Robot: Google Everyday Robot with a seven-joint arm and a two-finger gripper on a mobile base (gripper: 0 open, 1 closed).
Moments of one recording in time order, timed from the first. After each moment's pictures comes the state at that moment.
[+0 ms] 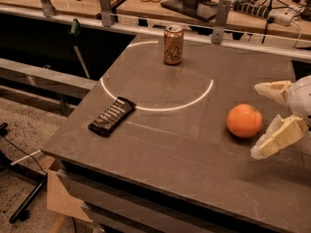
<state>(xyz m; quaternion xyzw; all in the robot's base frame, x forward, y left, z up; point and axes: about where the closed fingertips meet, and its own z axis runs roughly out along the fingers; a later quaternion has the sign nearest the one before) 0.443 -0.219 0.883 -0.53 0.76 0.18 0.33</state>
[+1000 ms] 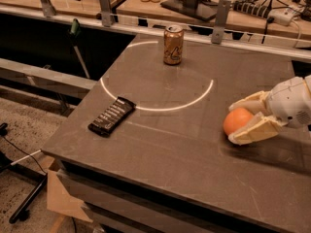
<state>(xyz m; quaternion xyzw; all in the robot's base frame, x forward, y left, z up) 0.456 -0.197 0.856 -0.56 0.74 0.22 0.31</state>
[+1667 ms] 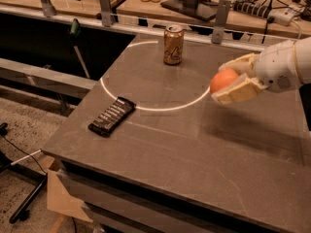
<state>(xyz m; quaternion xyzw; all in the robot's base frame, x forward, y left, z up) 0.523 -0.169 0.920 -0.53 0.72 0.17 0.41</state>
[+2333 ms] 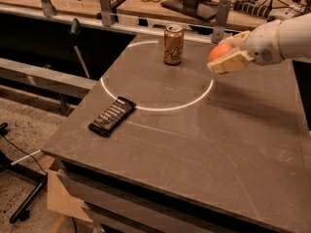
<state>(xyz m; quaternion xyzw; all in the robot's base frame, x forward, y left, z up) 0.629 -0.186 0.931 -0.48 0.73 0.14 0.46</state>
